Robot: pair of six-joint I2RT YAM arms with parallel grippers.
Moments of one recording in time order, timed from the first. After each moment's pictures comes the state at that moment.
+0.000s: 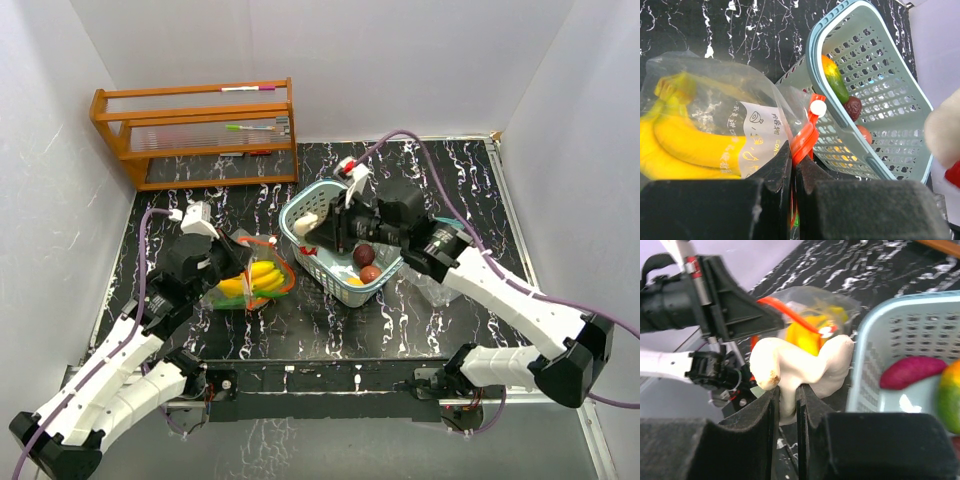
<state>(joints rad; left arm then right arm) -0.58 0.71 0.75 -0.49 -0.21 -0.72 0.75 1.21 1.19 -0.28 -0.35 0.34</state>
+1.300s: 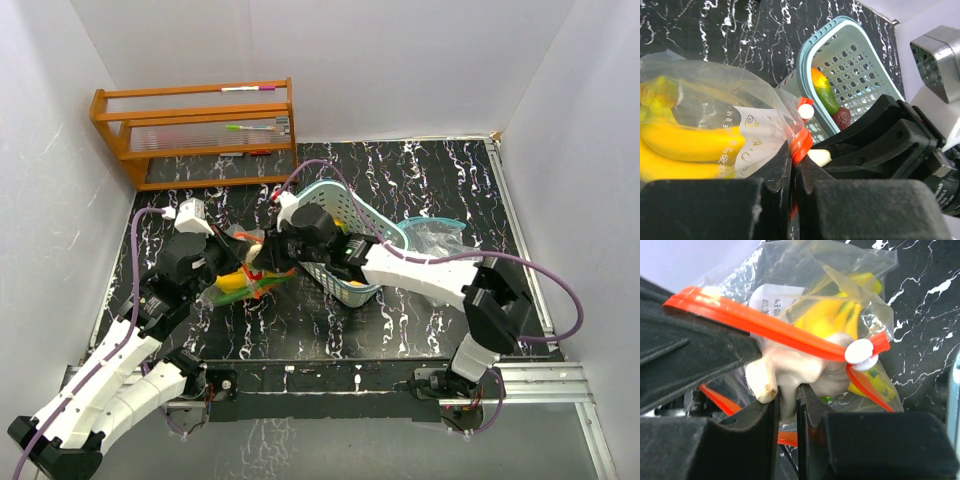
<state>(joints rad) -0.58 0.70 0.78 -0.47 -0.19 -0.74 0.98 1.62 1.21 0.02 -0.23 0.51</state>
